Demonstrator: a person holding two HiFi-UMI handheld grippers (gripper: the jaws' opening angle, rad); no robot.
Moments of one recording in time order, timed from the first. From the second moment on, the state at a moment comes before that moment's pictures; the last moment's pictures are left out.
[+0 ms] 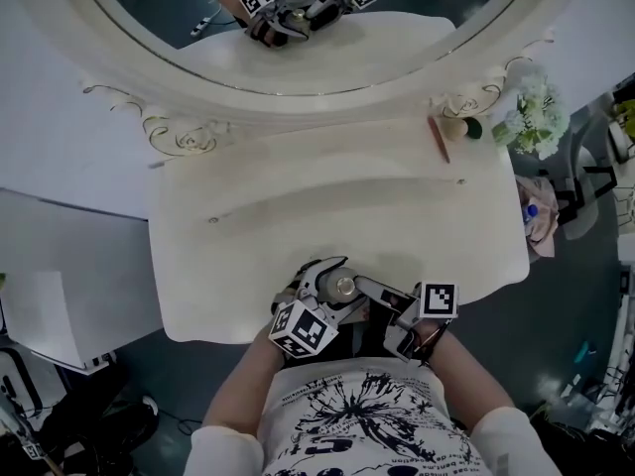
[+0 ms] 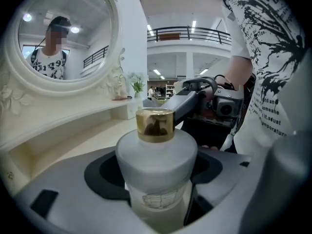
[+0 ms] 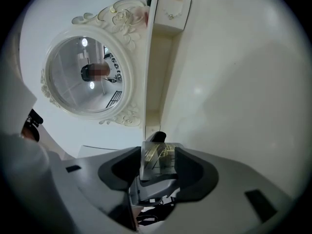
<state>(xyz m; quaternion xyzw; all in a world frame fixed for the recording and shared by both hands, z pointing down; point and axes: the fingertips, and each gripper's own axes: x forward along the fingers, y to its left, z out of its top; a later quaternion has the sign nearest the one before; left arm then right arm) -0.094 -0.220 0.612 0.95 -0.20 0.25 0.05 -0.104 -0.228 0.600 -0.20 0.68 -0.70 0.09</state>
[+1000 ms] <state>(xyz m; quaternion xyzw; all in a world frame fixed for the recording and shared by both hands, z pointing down) -0.088 -0.222 0.592 0.95 -0.20 0.22 0.06 -0.095 -0.243 0.583 -0.24 0.70 -0.67 0.11</state>
